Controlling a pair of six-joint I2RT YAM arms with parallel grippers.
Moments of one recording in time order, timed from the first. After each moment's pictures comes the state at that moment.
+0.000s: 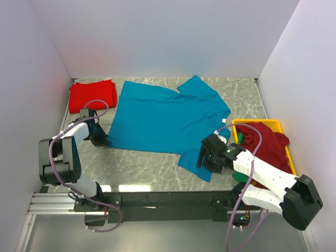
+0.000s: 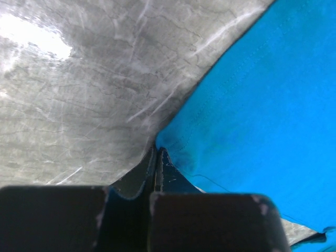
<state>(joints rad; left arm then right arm) 0.13 1.55 0.83 -0.49 0.10 -0.51 0.66 1.05 0.61 -0.75 0.09 0.93</state>
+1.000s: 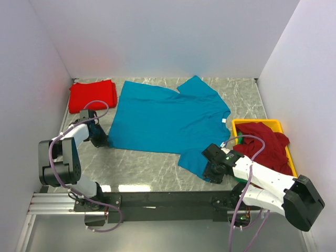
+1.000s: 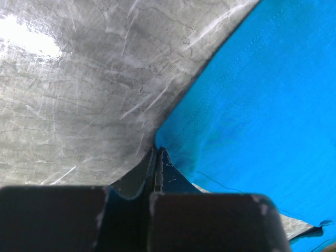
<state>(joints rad) 0.14 1.54 0.80 -0.46 0.13 -0.51 0.73 1.02 0.47 -0.81 0.11 1.20</state>
